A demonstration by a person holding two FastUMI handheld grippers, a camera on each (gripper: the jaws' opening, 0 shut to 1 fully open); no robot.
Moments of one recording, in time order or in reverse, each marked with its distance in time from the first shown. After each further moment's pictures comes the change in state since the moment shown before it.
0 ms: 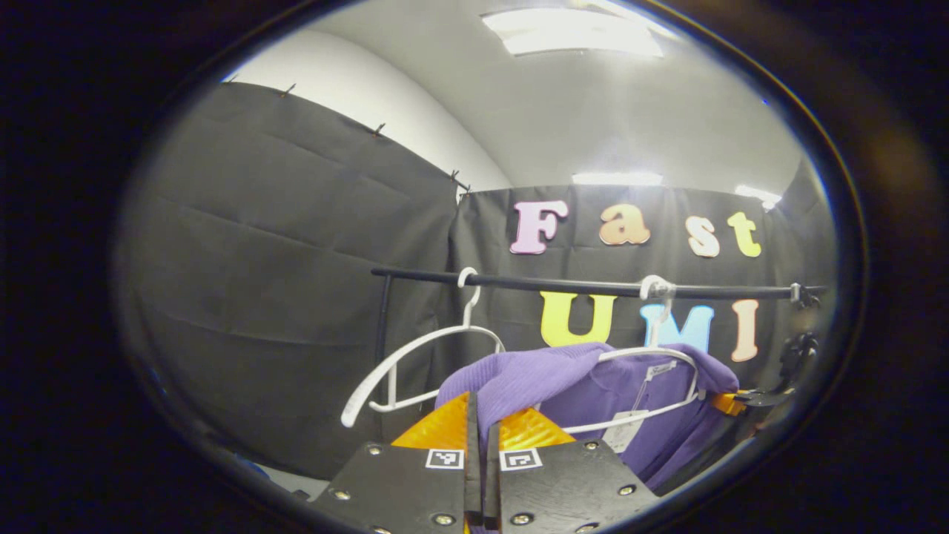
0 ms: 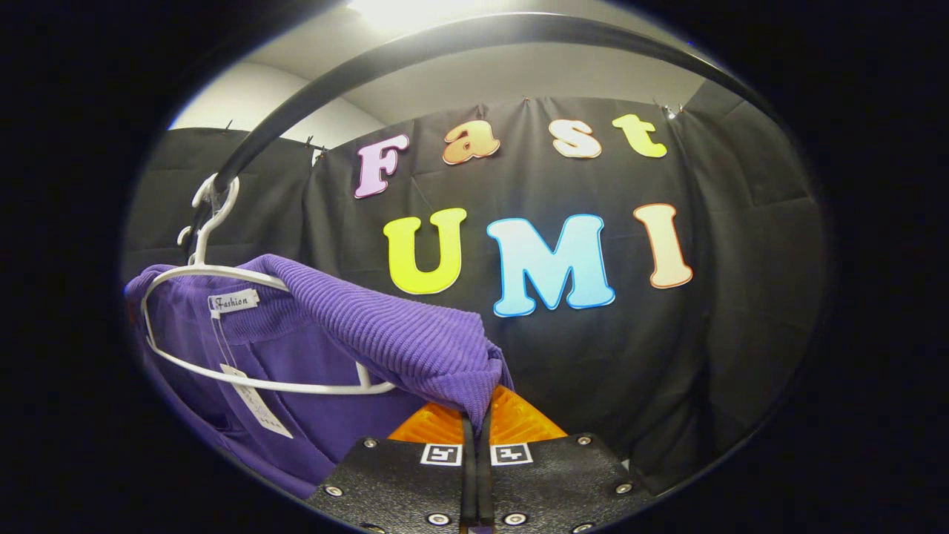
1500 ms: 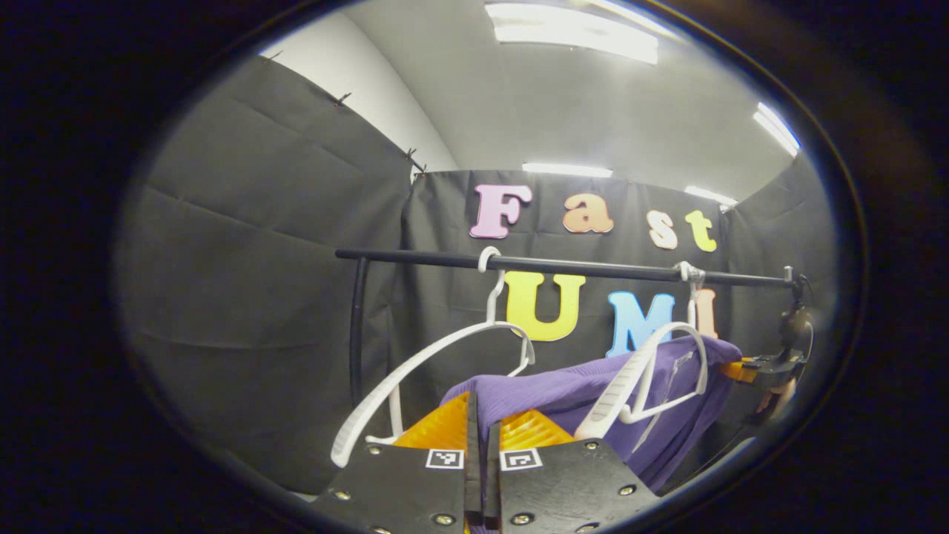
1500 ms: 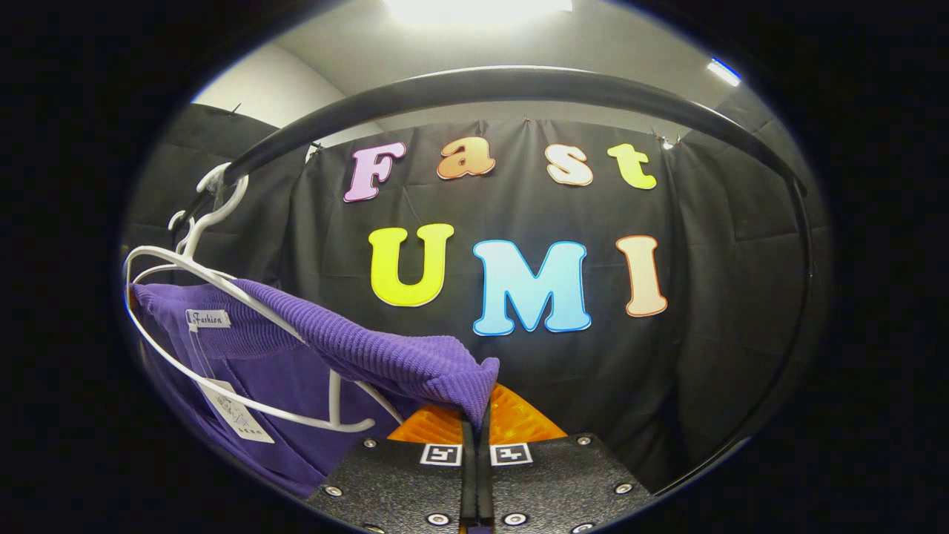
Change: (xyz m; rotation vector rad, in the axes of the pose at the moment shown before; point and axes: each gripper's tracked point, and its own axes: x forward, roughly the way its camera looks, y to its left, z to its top) left arm 0.071 0.066 -0.029 -0.020 0.081 -0.281; right arm -0.005 0.010 0.011 -0.104 -0.061 -0.091
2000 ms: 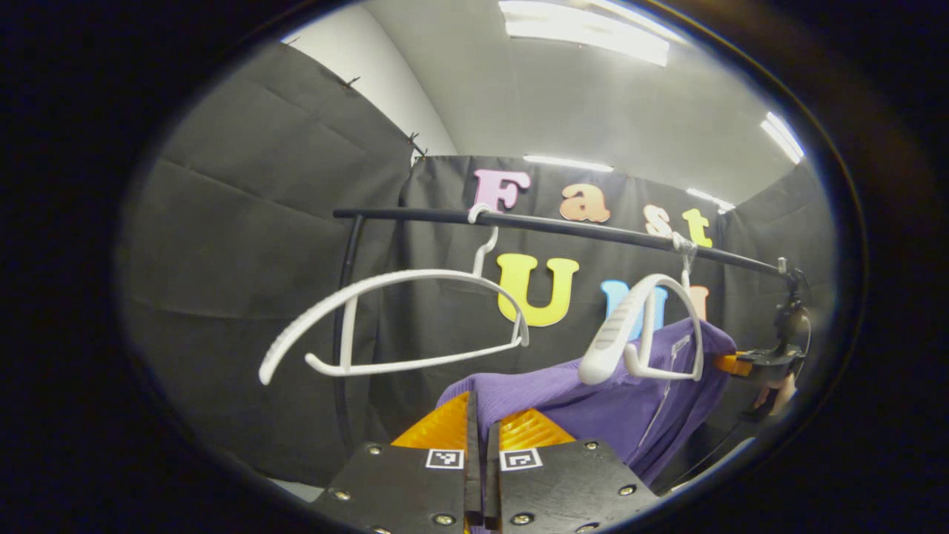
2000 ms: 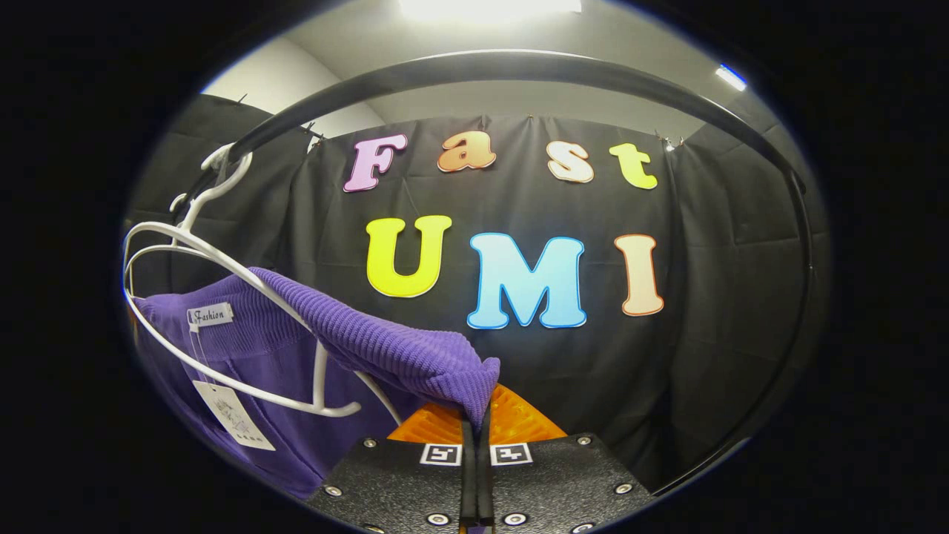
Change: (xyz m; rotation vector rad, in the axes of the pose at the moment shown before) left arm -0.001 -0.028 -0.057 -0.077 0.048 -0.009; right arm 0.009 -0.018 -0.017 -0.023 0.021 -0.016
